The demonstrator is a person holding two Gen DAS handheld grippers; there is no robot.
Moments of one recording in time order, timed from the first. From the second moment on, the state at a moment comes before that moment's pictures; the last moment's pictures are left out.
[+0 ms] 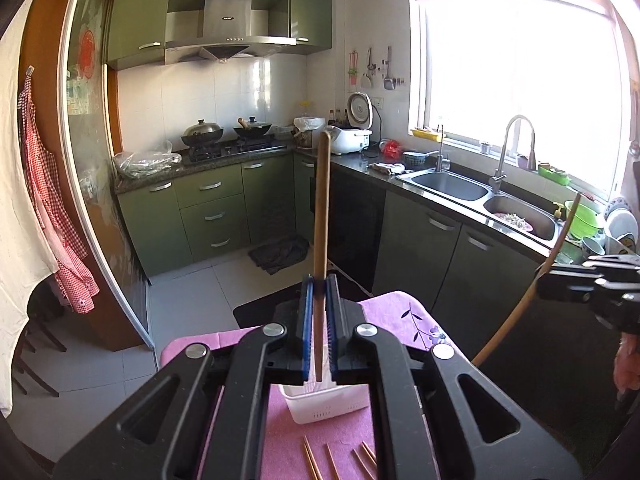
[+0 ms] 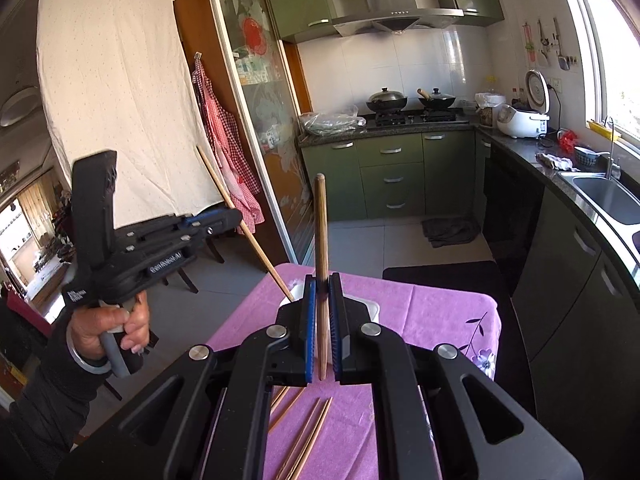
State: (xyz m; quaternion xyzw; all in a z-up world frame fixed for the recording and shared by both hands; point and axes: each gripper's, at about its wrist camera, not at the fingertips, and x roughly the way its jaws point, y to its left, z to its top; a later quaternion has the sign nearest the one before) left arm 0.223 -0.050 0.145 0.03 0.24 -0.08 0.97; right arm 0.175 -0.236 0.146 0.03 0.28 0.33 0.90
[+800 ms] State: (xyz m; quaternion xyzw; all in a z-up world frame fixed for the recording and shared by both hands) left arm 0.261 -0.034 0.055 0.02 0.34 -0.06 0.94; right arm 0.290 -0.191 0.113 0.02 0.31 0.28 0.91
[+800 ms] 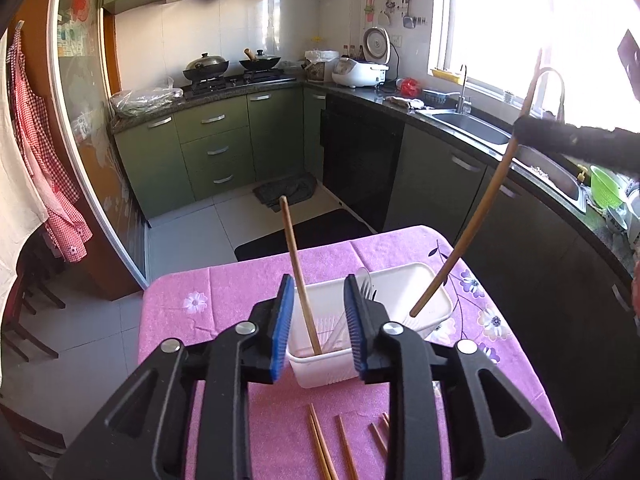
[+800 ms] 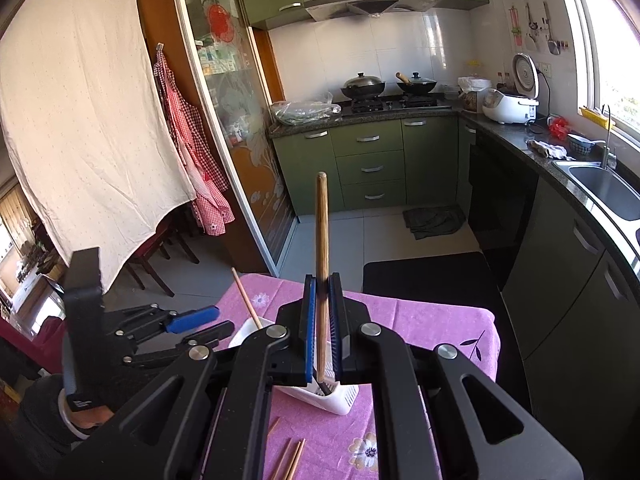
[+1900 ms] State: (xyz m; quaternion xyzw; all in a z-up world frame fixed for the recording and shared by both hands) left arm 0.197 -0.016 -0.087 0.00 0.57 -0.06 0.82; right arm 0.190 -0.203 -0.049 -0.06 0.46 0.30 0.83
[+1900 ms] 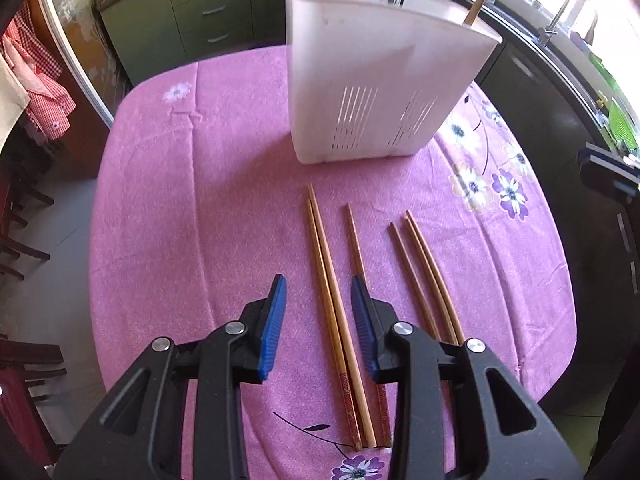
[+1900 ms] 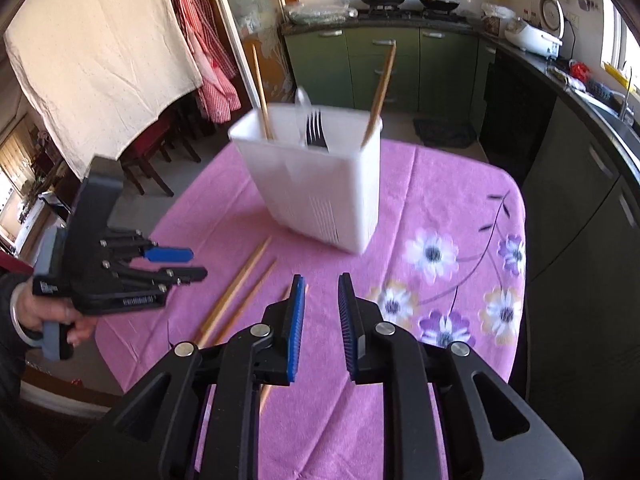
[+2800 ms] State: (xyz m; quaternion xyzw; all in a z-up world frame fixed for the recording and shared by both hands) left arm 0.227 -0.044 -0.145 0.04 0.65 -0.02 0.76; right arm 0.196 -0.216 -0.124 -0.04 0.54 0.31 0.78
